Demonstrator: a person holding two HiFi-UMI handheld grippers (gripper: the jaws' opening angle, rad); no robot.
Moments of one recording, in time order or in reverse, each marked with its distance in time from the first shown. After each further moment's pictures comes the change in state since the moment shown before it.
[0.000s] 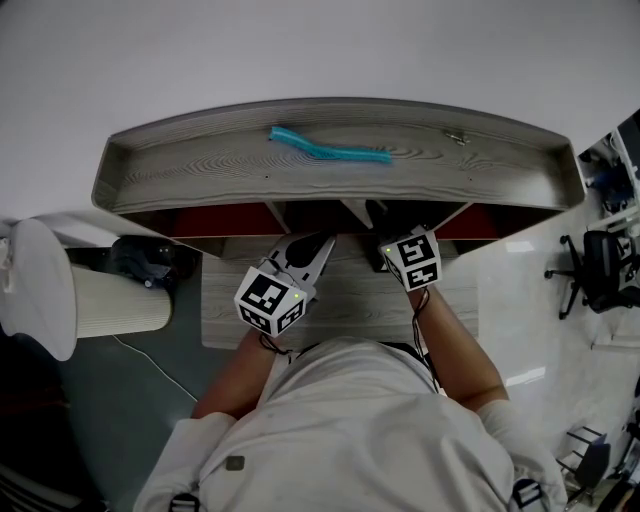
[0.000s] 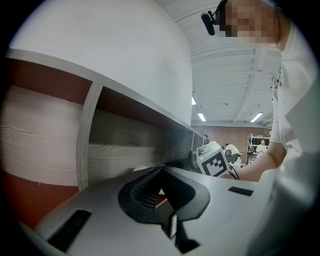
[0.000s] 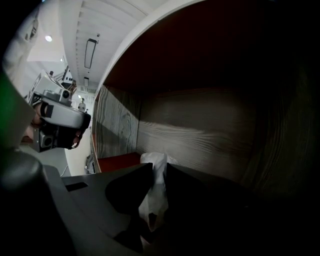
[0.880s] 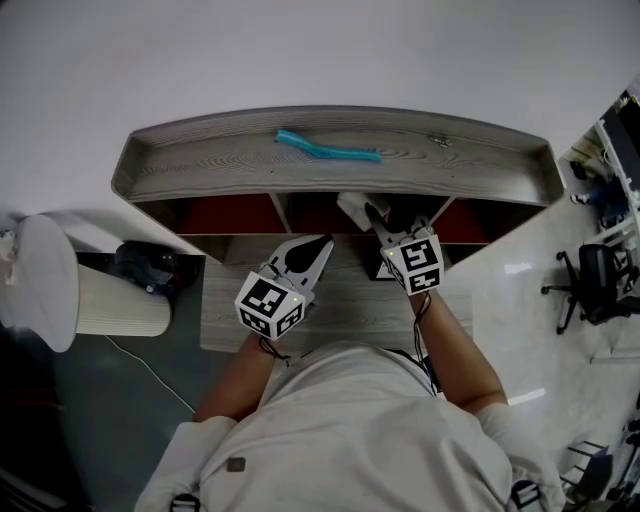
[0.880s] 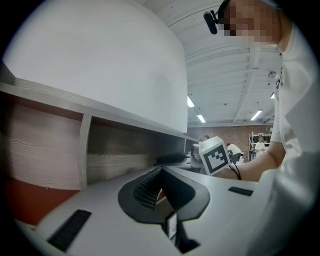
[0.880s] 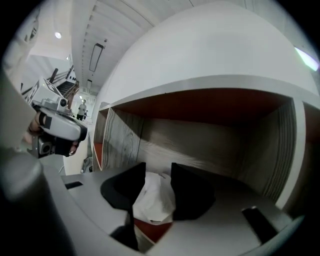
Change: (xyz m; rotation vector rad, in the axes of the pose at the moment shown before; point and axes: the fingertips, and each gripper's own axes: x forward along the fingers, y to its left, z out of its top) left arm -0.024 -0.032 0.018 0.038 -0.042 0.023; right arm -0.045 -0.001 0.043 -0.054 -0.100 -0.041
